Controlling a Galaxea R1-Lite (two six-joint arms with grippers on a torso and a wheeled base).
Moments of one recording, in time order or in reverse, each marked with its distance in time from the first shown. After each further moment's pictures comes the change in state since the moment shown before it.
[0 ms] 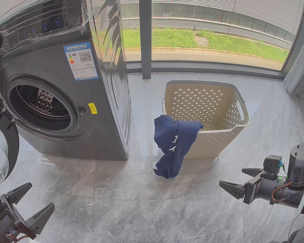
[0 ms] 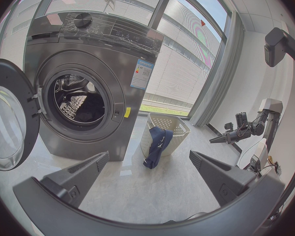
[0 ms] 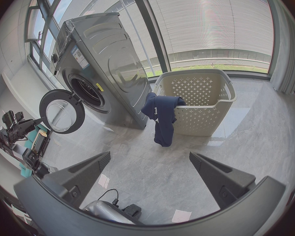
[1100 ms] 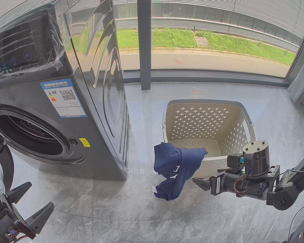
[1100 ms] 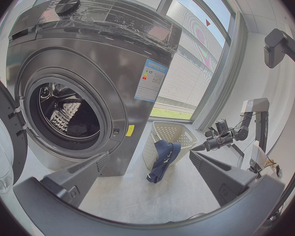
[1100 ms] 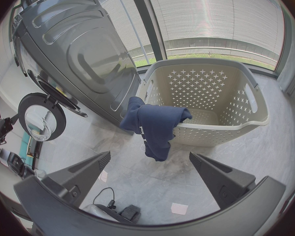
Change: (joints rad) left arm -0.002 -0.001 0.000 -0.010 -0.002 0.000; right arm 0.010 0.397 -0.210 -0.052 -0.024 0.040
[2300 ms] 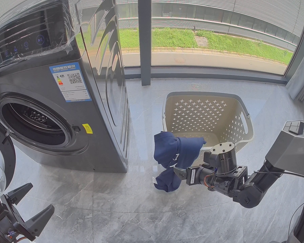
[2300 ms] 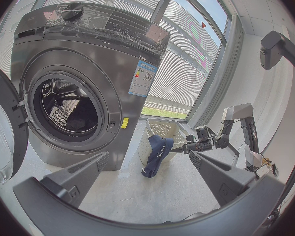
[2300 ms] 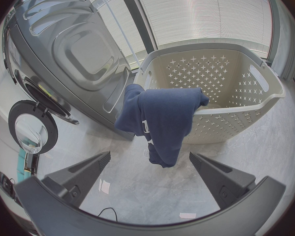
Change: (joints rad) left arm 0.001 -0.015 0.000 0.005 -0.037 -0.004; right arm 0.027 0.316 -0.212 -0.154 -0.092 0.100
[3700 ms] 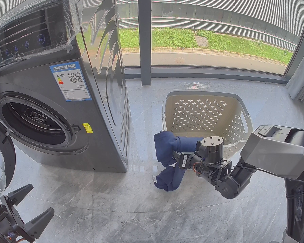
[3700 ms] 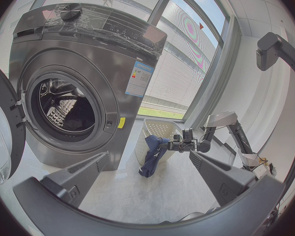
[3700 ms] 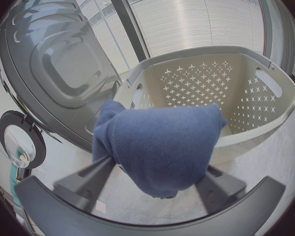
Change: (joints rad) left arm 0.000 -0.021 0.000 0.011 -0.031 -0.001; right arm -0.071 0.241 -0.251 -0.156 -0.026 -0.030
